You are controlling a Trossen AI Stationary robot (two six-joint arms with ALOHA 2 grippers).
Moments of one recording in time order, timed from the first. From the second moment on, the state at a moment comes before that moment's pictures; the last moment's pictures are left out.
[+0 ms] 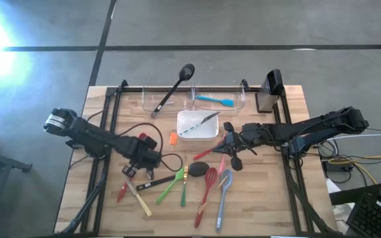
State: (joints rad) left arm -0.25 1.42 0.86 -0.98 -0.09 0.33; right arm 0.10 1.21 0.70 0.11 -0.05 0.09
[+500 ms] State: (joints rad) left arm -0.19 1.42 0.80 -0.90 0.01 0.39; right arm 0.10 1.21 0.70 0.11 -0.05 0.08
